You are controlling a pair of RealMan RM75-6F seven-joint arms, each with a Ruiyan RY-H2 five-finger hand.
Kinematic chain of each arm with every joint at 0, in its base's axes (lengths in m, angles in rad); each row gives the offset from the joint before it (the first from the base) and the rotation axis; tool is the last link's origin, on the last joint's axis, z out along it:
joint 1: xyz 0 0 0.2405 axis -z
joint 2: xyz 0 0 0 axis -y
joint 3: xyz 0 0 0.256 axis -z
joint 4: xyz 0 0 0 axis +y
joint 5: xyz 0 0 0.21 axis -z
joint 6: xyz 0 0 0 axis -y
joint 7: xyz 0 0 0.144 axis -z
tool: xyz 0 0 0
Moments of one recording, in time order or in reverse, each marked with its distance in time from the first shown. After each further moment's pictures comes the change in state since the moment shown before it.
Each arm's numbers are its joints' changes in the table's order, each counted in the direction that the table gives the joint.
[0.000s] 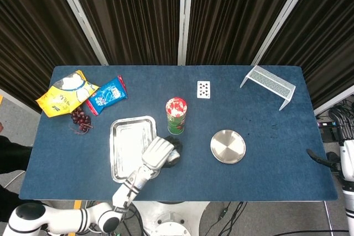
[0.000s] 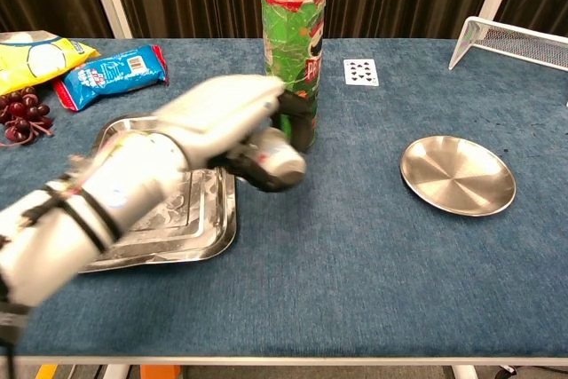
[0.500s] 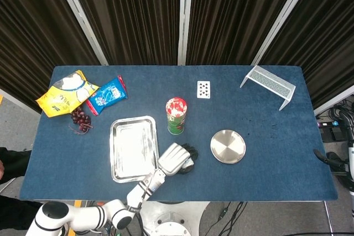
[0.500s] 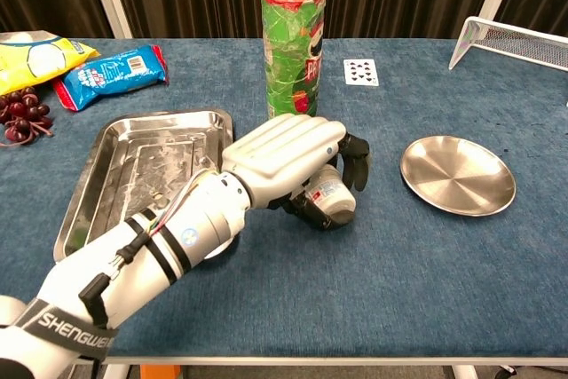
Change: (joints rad) left arm 0.084 0.152 -0.030 0.245 -0.081 0.022 0.144; right arm 0.016 0.001 -0.011 0.037 -0.010 0.000 -0.048
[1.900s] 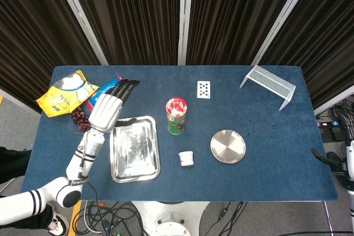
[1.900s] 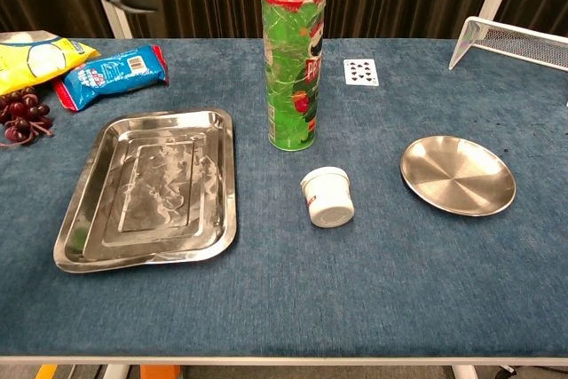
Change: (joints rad) left arm -0.089 -0.649 0.185 -0.466 0.148 -0.093 -0.012; right arm -0.003 -0.006 -0.011 -0.025 0.009 0.021 0.023
